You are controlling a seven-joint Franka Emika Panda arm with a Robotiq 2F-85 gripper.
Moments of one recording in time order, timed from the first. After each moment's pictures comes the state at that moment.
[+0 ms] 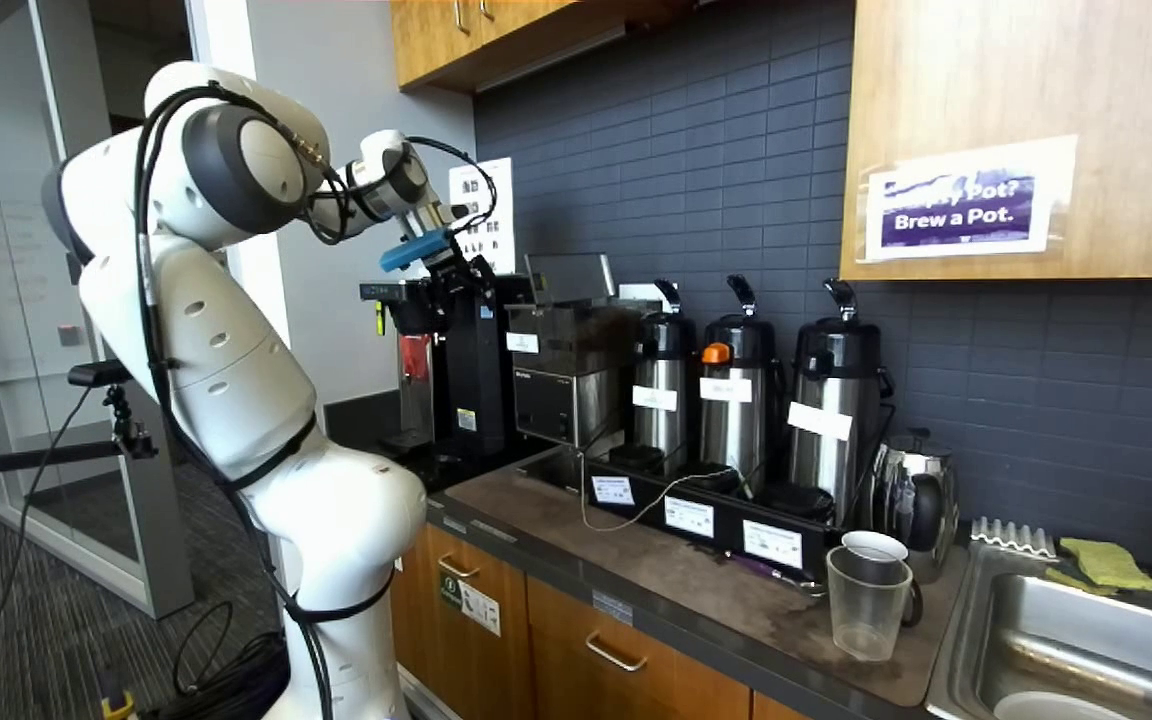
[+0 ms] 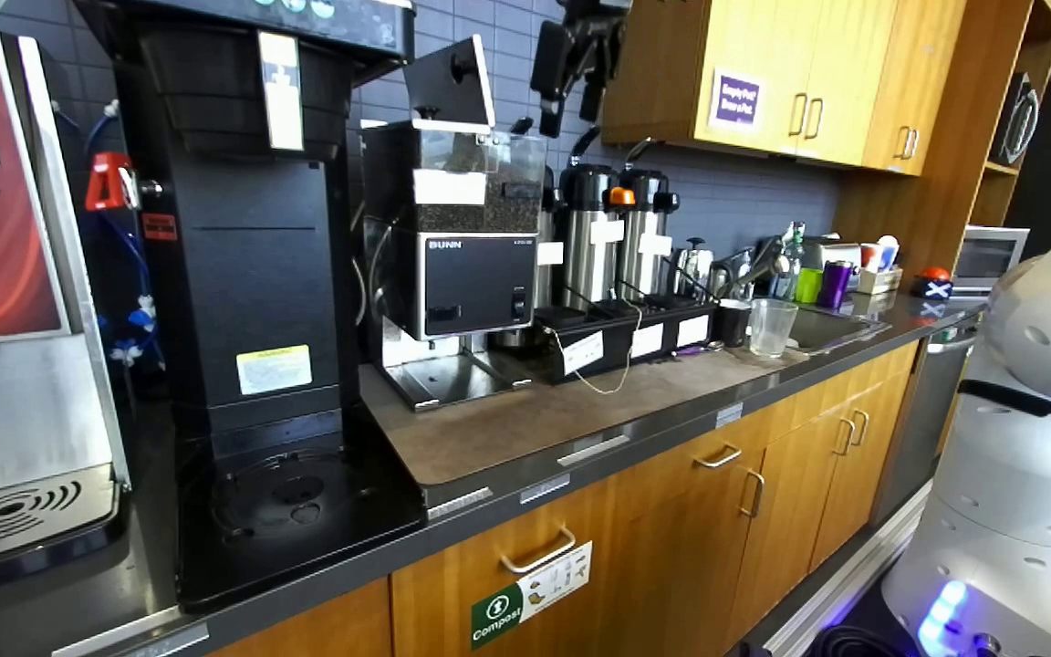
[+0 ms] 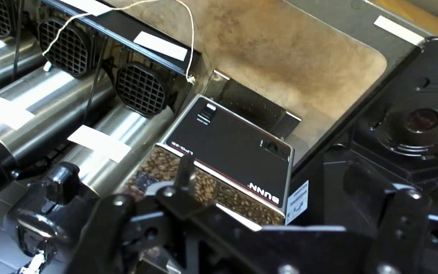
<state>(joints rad) 0.17 -0.49 0.41 -2.06 -0.17 1.86 0.19</state>
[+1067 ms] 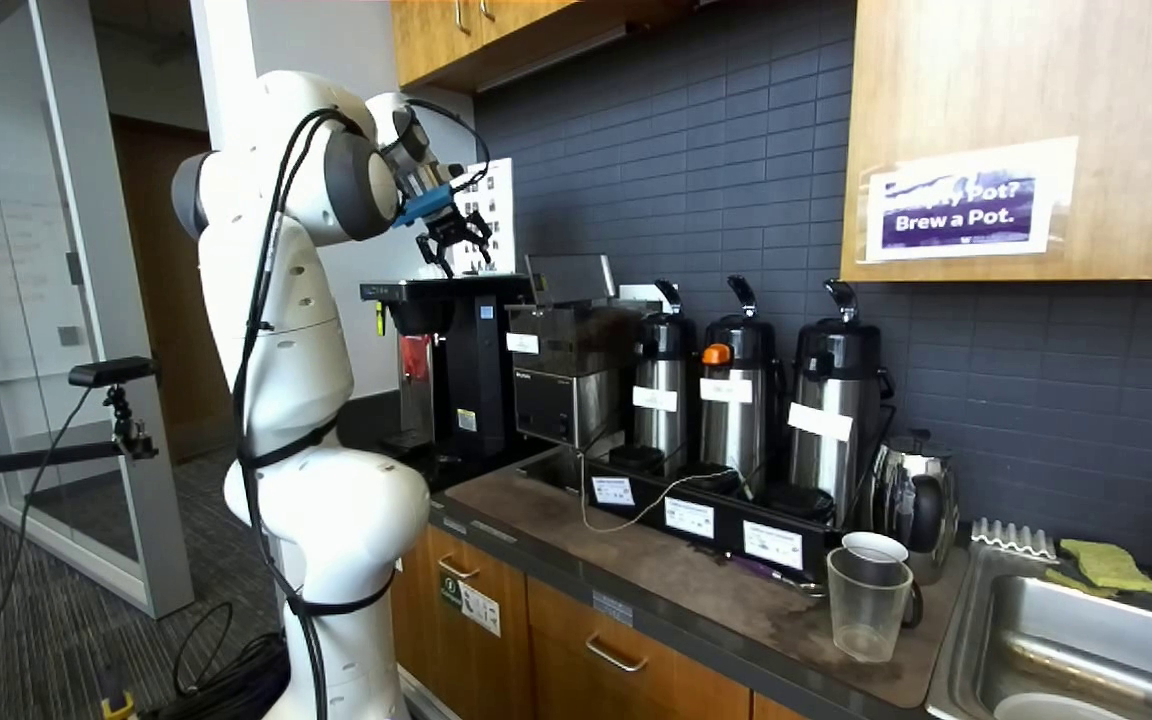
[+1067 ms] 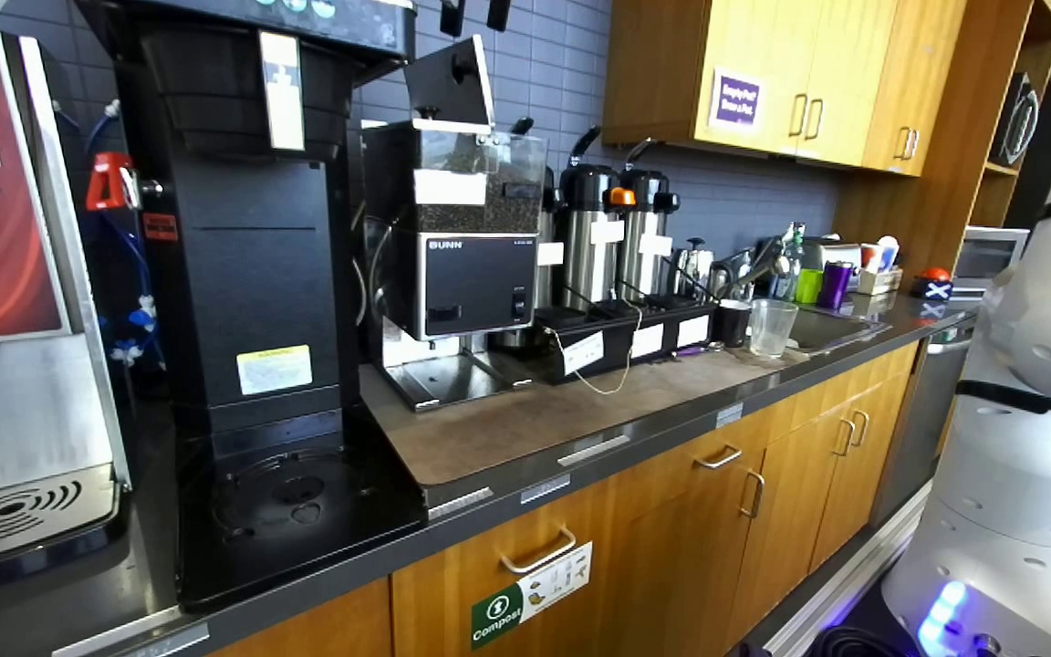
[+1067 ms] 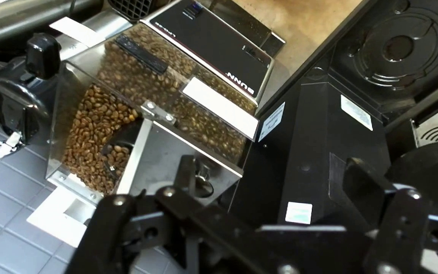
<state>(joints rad) 0.24 -0.14 0.47 -1.55 -0.32 1.73 0.18</state>
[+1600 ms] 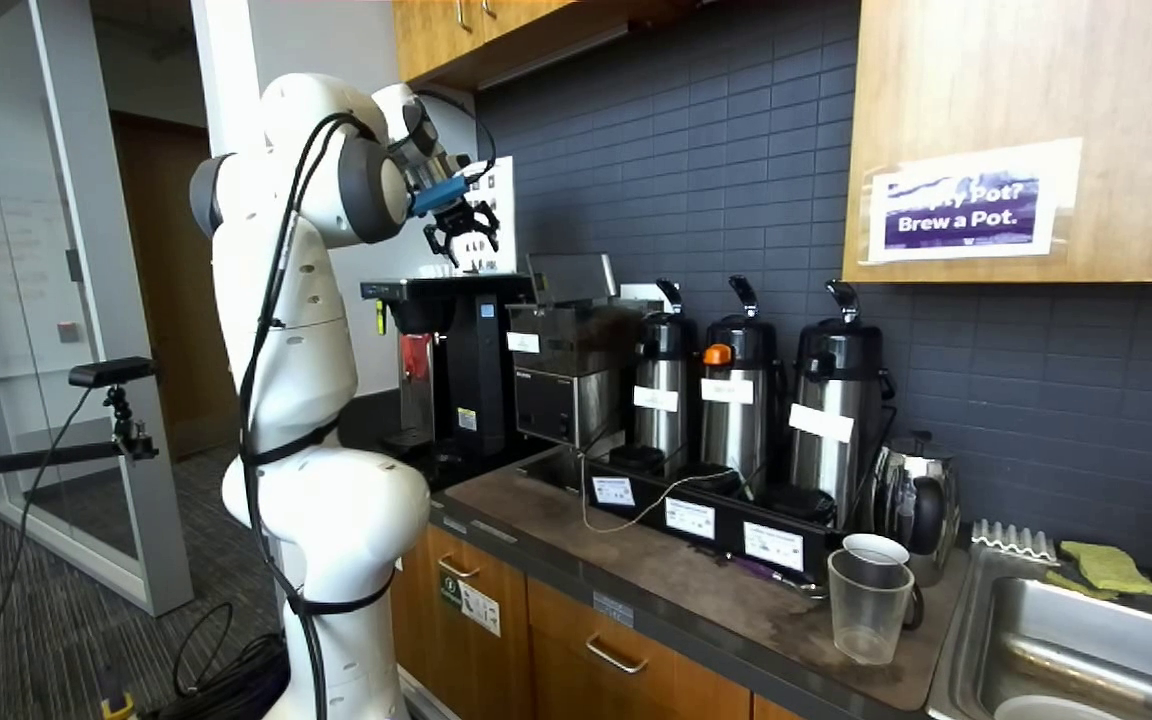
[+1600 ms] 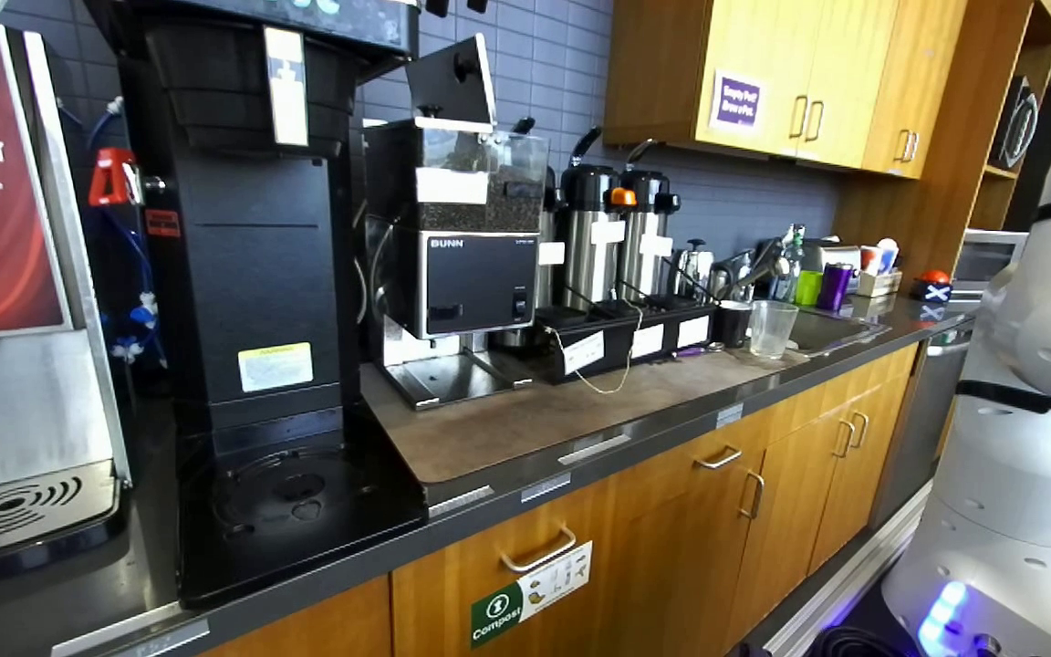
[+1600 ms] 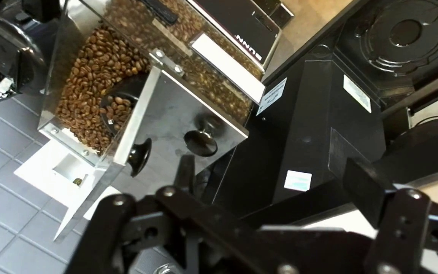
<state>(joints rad) 0.25 -0.10 0.43 -1.48 -0.33 1.77 0.06</state>
